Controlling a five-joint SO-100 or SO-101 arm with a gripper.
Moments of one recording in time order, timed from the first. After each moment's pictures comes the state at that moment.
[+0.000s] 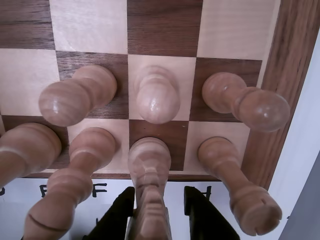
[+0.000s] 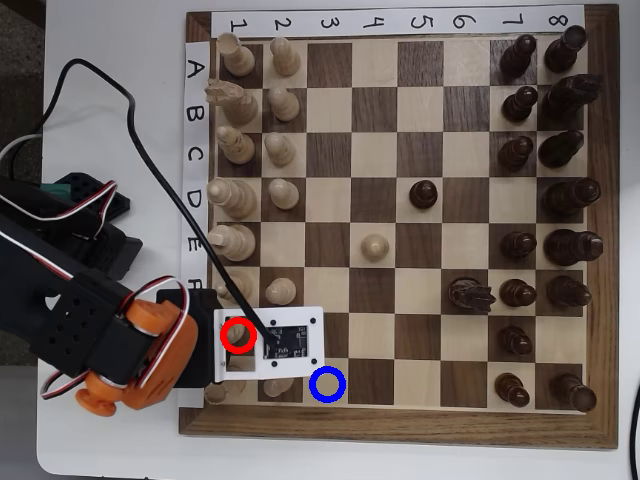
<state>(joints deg) 37.7 117.9 120.0 79.7 62.5</state>
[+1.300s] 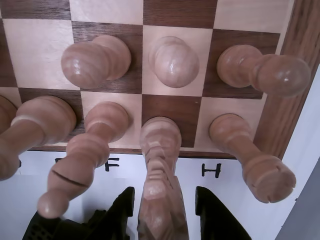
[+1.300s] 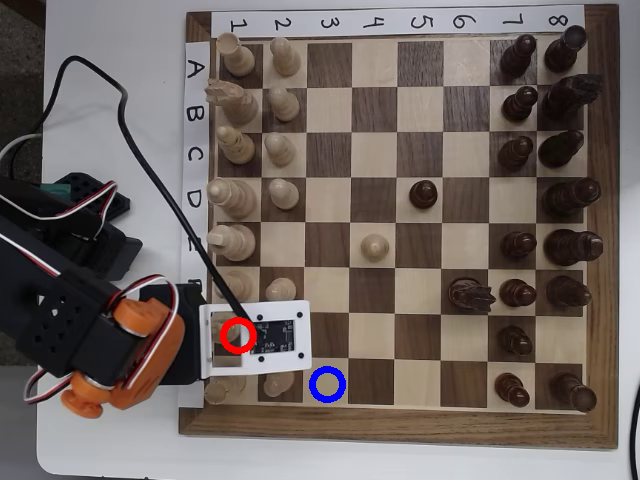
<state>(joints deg) 38.1 120.1 118.0 87.5 62.2</state>
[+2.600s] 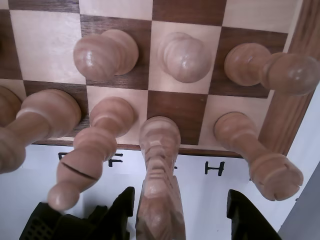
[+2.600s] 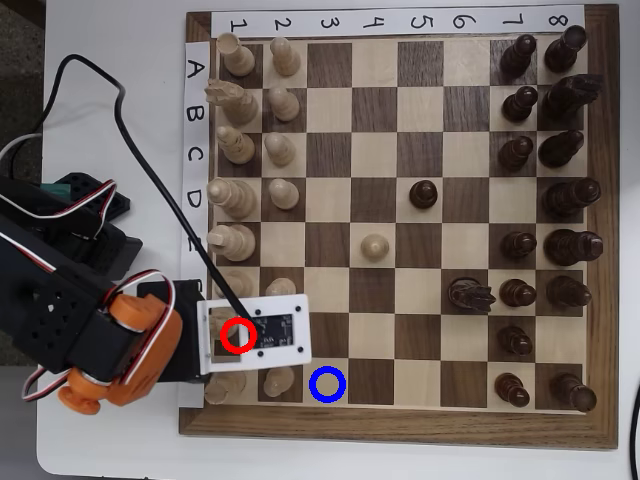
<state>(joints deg) 37.5 121.1 118.6 88.6 61.1</state>
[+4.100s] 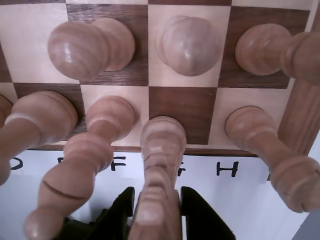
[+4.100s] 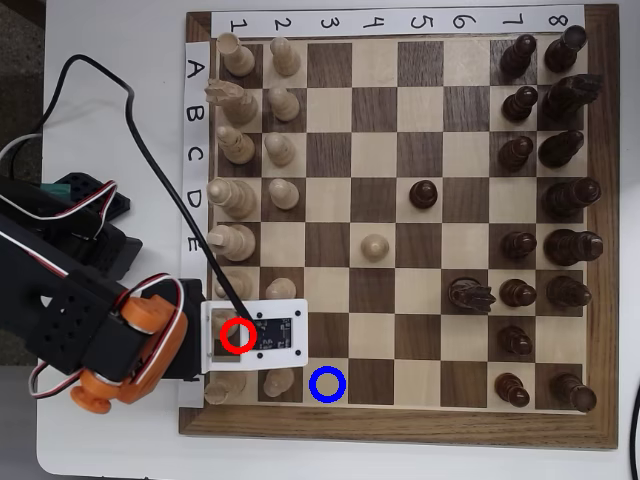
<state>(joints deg) 38.0 119.2 121.6 86.4 64.2</state>
